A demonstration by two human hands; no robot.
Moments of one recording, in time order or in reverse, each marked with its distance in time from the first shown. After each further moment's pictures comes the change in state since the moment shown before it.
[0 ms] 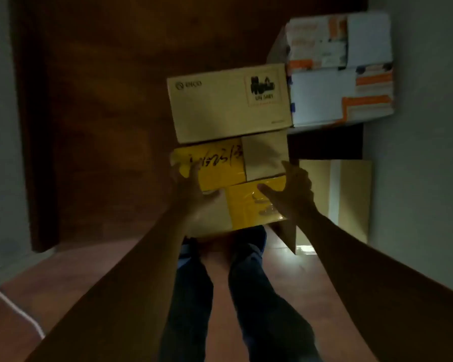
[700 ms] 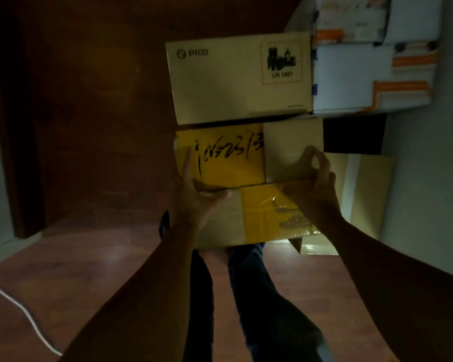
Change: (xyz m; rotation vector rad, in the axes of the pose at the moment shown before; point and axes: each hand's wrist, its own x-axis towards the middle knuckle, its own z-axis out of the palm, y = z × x) left_hand -0.020 0.005 0.029 -0.723 0.129 -0.012; right_hand 0.016 0.038 0.003 0.234 0.050 0.000
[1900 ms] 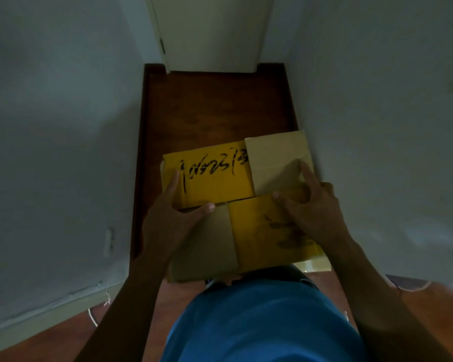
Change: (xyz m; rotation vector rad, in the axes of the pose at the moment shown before) left_hand -0.383 0.412 -0.231 0.483 0.136 0.363; right_hand -0.438 -0.332 -0.250 -0.086 0.228 -0.269
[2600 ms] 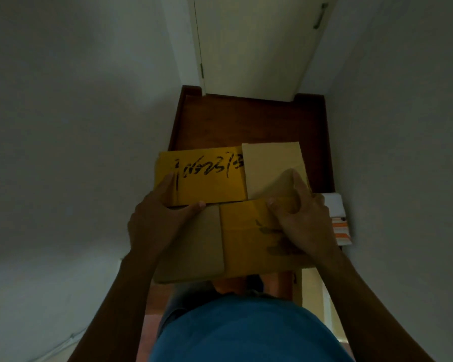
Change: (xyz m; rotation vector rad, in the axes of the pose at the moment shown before) left_hand 0.149 0.049 -0.062 0.145 0.204 -0.152; right_hand 0.156 -0.110 0.025 0.013 -0.104 -0.126
